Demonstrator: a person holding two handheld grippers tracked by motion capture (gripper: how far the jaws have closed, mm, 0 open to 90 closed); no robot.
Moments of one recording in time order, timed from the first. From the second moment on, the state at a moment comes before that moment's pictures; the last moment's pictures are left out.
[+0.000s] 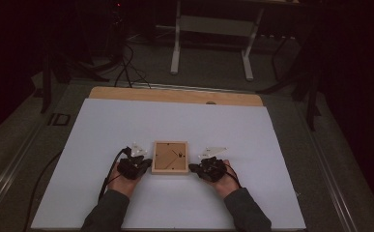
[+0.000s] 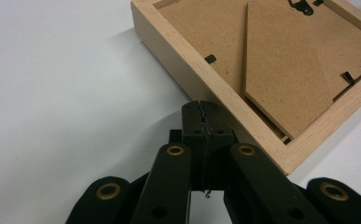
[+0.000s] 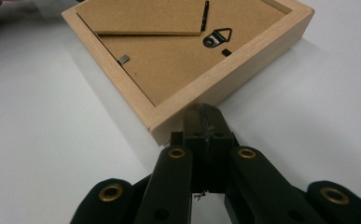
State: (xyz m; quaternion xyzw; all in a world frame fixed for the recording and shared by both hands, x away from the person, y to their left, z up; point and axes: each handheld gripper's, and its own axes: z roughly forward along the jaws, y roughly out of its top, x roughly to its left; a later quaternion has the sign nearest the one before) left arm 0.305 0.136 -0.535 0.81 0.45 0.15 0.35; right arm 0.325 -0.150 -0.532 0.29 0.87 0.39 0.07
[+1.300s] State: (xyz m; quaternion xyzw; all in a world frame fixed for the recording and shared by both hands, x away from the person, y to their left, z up) left arm 0.293 0.158 -0.531 0.80 0.45 0.16 0.37; right arm 0.320 -0.156 -0.522 0.29 0.86 0.40 0.09
